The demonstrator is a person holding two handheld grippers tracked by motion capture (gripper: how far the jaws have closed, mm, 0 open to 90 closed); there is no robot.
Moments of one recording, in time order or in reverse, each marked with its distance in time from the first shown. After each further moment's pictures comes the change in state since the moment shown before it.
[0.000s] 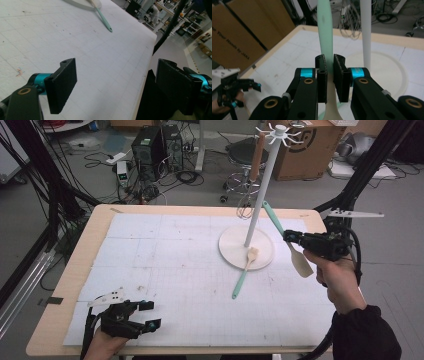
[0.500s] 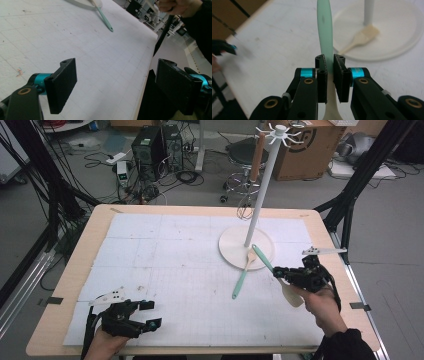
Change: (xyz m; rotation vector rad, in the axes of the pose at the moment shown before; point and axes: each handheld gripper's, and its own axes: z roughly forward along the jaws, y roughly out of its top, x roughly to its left) left arm 0.001 0.001 0.000 -0.009 0.001 -0.004; right arm -0.029 -0.090 0.039 0.173 -0.021 0.003
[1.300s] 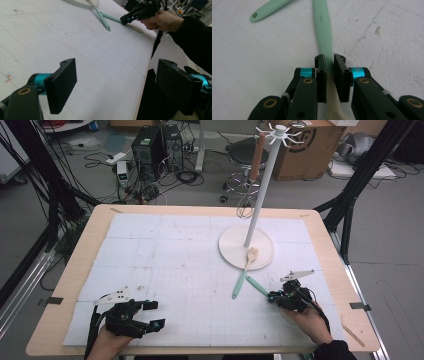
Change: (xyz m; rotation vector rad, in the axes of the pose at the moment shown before) left arm -0.001 0.002 0.008 0.015 -0.011 0.006; right arm -0.020 -0.080 0.060 0.282 -0.176 -0.164
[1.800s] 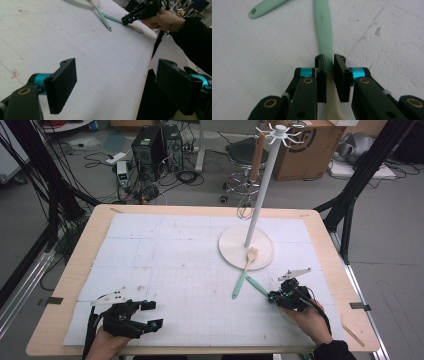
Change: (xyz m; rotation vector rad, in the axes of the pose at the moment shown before) left arm 0.000 -0.001 -0.003 -0.004 0.003 0.001; right arm 0.001 0.006 -0.001 0.043 -0.002 -0.016
